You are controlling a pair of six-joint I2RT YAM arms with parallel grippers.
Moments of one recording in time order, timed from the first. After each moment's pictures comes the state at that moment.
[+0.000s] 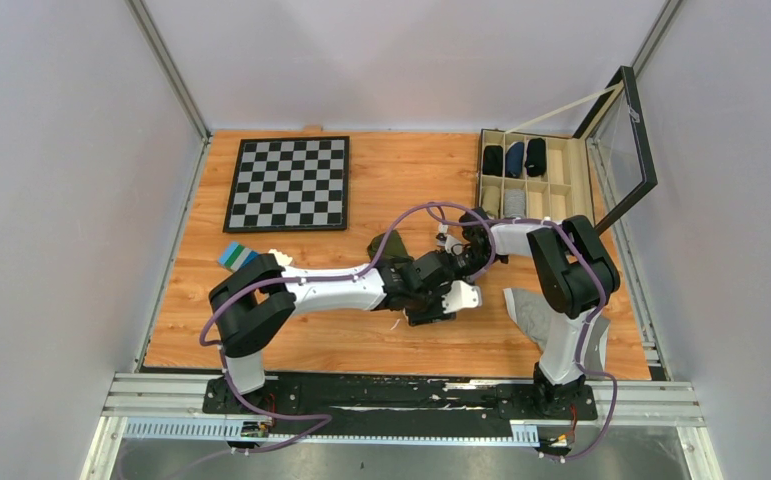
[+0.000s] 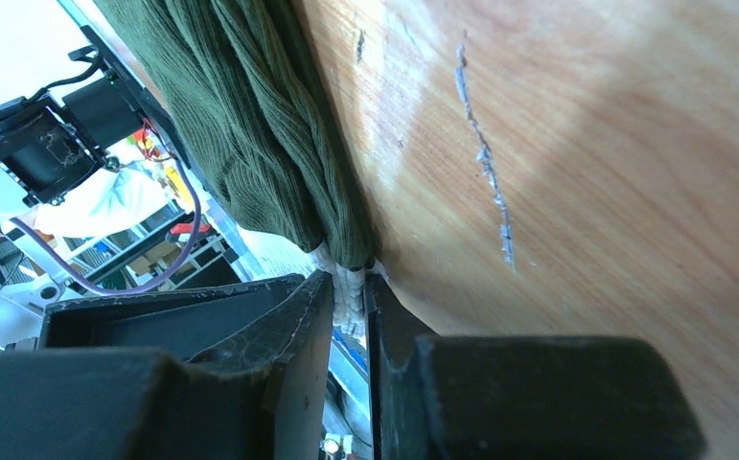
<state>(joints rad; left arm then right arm) -1.13 1.81 1.17 -0.34 0.09 0.40 0.37 1.91 0.99 -0.54 -0.86 0.28</state>
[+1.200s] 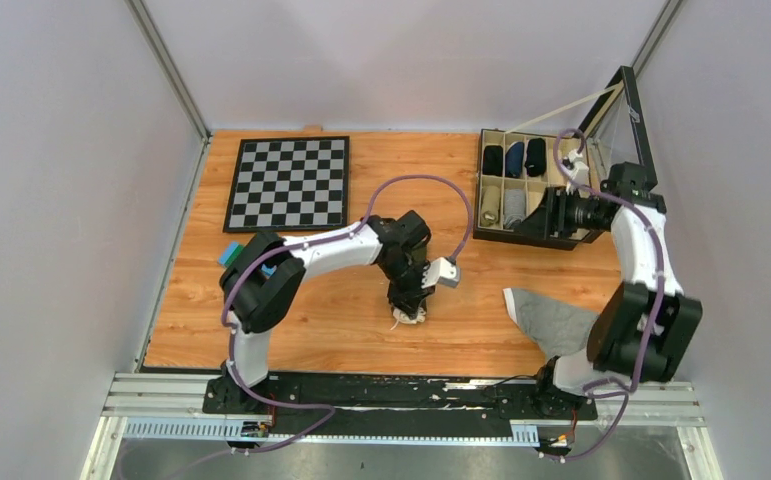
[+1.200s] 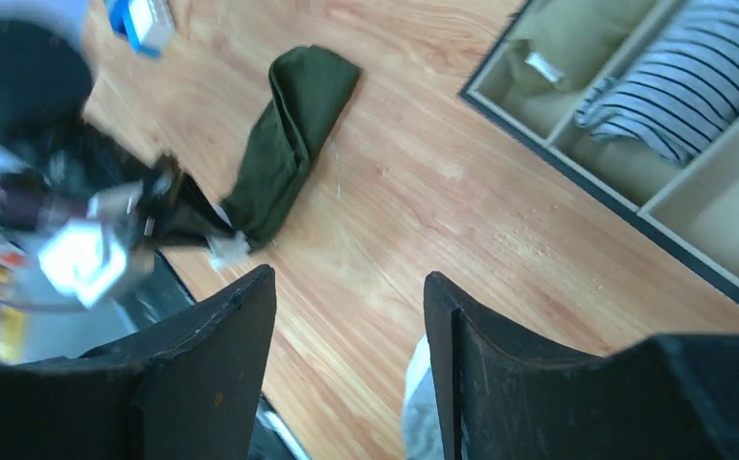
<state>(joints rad) -0.90 1.89 1.31 -0.69 0.60 0.64 -0.32 1.56 1.27 -0.92 -0.98 -0.32</state>
